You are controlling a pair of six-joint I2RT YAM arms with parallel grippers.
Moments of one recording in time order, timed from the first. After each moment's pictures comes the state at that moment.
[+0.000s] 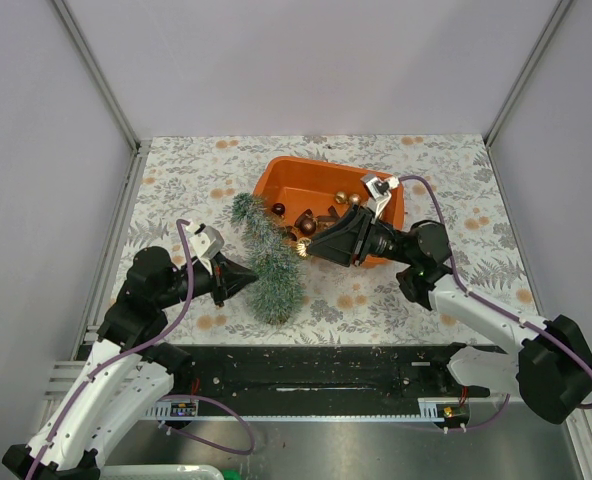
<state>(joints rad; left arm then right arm) -0.43 0.52 0.65 -0.34 0.65 -0.13 0.63 1.15 0.64 1.00 -0.76 1.11</state>
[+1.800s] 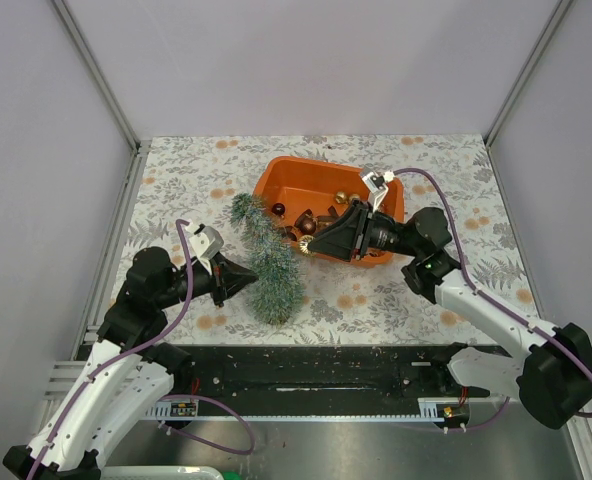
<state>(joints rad) -0.43 0.51 0.64 -0.34 0.66 -0.14 0.58 1.12 0.73 0.71 -0.83 0.95</state>
